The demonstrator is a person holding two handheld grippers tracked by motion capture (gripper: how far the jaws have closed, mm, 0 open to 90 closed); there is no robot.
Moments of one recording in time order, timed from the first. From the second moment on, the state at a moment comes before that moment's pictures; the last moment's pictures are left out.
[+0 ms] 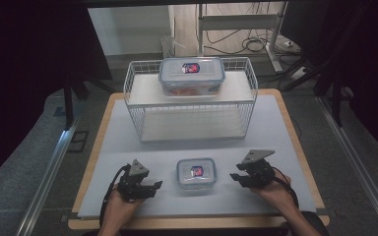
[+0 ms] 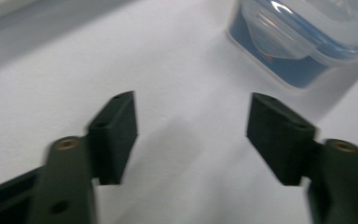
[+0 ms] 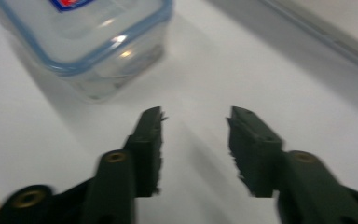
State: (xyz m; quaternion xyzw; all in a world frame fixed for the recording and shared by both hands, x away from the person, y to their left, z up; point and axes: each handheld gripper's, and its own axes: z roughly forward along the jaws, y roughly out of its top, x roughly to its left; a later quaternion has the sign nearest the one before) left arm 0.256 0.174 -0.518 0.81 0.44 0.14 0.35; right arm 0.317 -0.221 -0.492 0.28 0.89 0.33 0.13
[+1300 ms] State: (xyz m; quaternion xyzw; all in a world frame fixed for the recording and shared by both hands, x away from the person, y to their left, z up) left arm 0.258 0.164 -0.512 0.80 0.41 0.13 0.41; right arm 0.326 -0.222 -0.491 0.30 0.86 0.40 0.10
